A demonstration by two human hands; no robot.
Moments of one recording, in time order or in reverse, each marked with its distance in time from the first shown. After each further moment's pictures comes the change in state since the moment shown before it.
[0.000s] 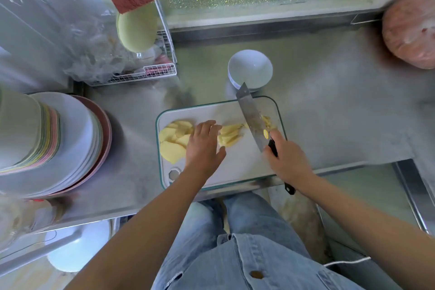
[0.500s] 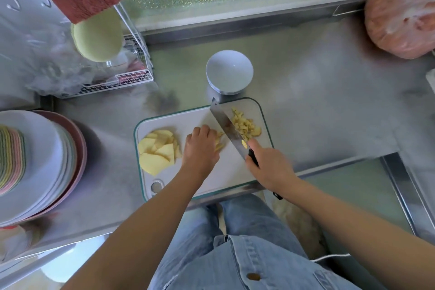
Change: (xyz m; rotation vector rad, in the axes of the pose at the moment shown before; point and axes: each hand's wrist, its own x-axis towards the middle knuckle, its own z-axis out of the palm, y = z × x) left_hand 0.036 0.026 0.020 0.227 -0.107 0.078; right_hand 0.005 0.008 -0.002 -0.128 -0.126 -0.075
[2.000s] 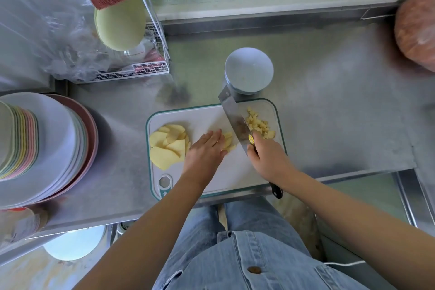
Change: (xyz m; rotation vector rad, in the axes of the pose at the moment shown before) left_hand -0.021 -0.021 0.023 -0.029 0.278 0.111; right_hand 0.038 -0.014 0.006 0.141 -0.021 -0.022
